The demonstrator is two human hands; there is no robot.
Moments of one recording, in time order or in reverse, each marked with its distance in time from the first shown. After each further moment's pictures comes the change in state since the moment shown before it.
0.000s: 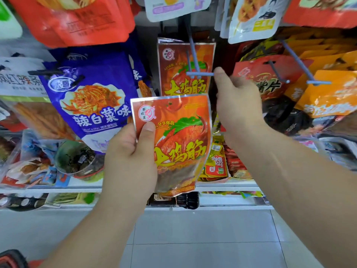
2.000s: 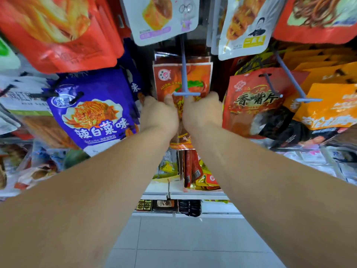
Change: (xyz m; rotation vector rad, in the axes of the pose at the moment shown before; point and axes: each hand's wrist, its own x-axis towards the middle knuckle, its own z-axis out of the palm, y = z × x) left_hand 0.119 0.008 0.088 0.566 0.058 -0.150; right_hand 0.029 0.016 0.053 -0.267 -0.026 0.181
